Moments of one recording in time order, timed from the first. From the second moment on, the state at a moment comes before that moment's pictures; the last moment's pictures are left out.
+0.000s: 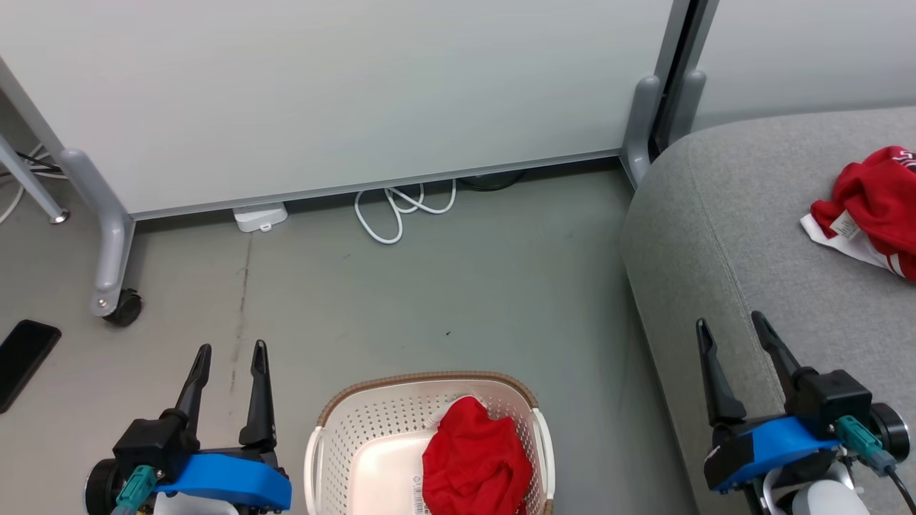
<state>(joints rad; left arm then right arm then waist) -0.06 0.10 -0.04 0.31 -0.23 -0.12 -0.26 -0.12 -0.05 -0.07 0.26 0.00 0.13 -0.20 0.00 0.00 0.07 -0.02</state>
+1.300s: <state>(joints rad) -0.04 0.08 -0.01 0.34 -0.22 -0.13 -0.26 -0.08 -0.05 -0.02 0.22 0.05 0.13 -0.18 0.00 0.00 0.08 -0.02</state>
